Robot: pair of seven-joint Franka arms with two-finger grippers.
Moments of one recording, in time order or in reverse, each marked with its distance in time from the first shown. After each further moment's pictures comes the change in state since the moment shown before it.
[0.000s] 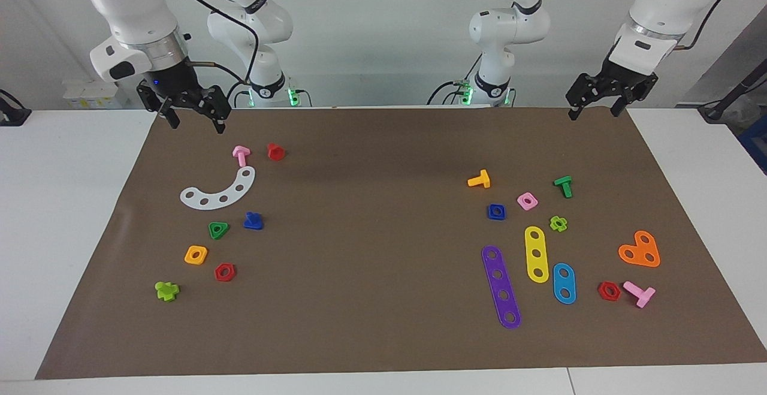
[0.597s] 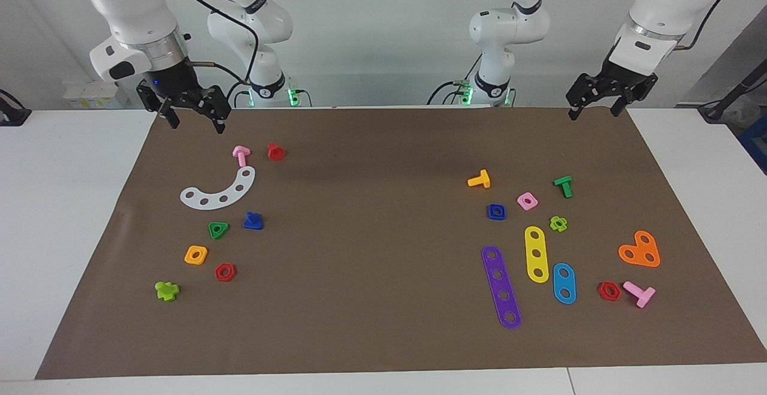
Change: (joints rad) left arm 0.000 -0.004 0.001 -0.005 0.000 0.001 0.000; right arm -0.001 0.000 0.000 0.000 0.000 0.001 0.000
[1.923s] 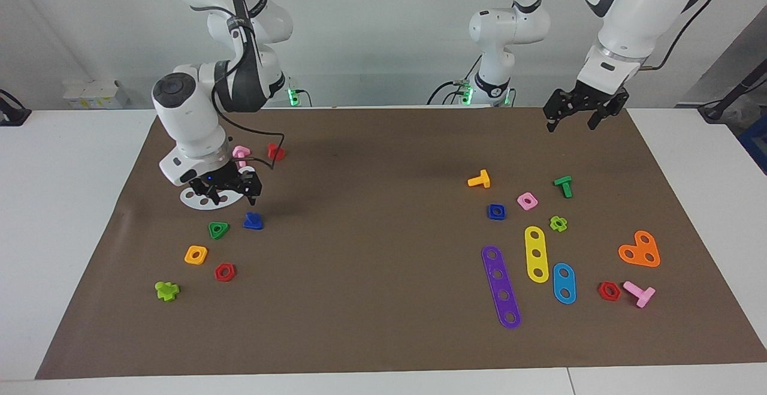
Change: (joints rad) left arm -0.044 -0.050 -0.014 -0.208 -0.023 0.158 -0.001; right arm 0.018 0.164 0.004 -0.420 0.004 0.607 -0.112
